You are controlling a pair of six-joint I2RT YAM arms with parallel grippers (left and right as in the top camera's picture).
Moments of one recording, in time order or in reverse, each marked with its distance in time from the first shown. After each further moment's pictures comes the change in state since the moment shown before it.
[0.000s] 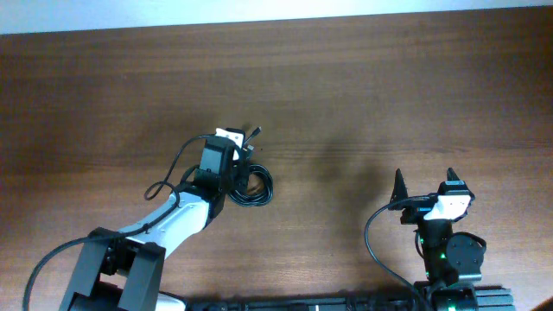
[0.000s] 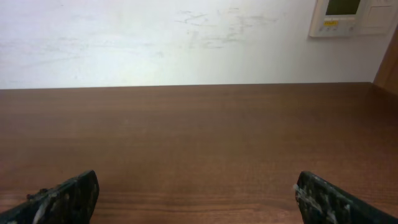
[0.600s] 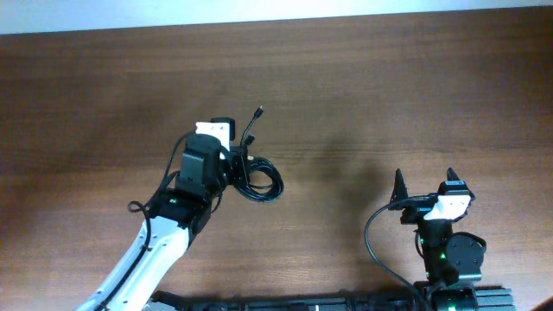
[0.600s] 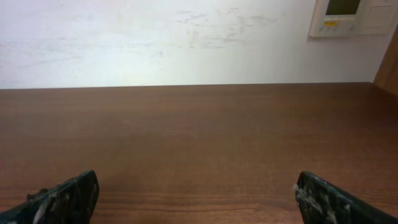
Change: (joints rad) left arm 0.001 -0.338 0.038 -0.185 0.181 -0.286; right arm 0.000 0.000 0.000 0.000 0.000 0.000
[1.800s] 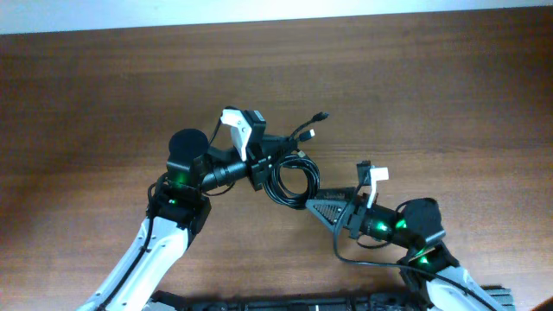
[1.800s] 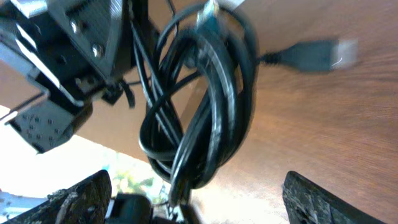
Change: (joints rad) left arm 0.000 -0.008 0.003 0.490 0.710 0.137; right arm 0.401 0.930 0.089 0.859 -0.760 0.940
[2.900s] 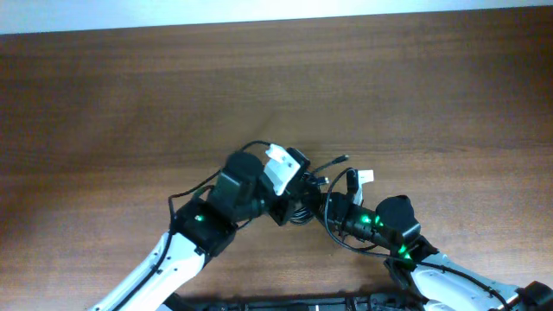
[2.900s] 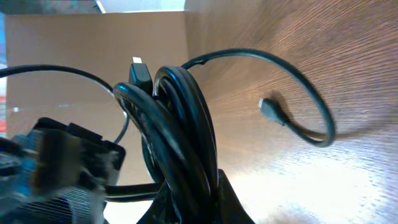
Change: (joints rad) left arm -0.312 -0.056 0.037 -0.516 -0.427 0.175; right arm 0.109 0.252 -0.015 0.114 0.187 0.497
